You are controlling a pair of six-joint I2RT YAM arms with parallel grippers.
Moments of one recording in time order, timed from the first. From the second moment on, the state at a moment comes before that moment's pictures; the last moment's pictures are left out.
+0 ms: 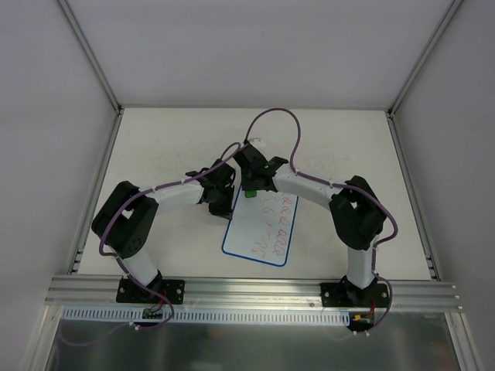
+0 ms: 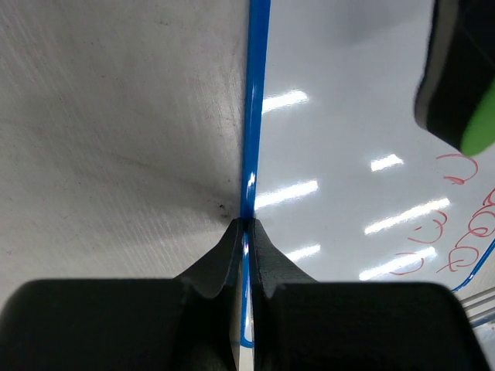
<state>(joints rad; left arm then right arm) -0.63 1.69 0.96 -0.45 0.13 -0.51 0.85 1.90 1.40 -0.48 0.31 0.60</state>
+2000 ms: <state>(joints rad) -0.62 1.66 0.89 -0.41 0.20 -0.56 0.88 1.96 1.37 -0.57 0.24 0.69</state>
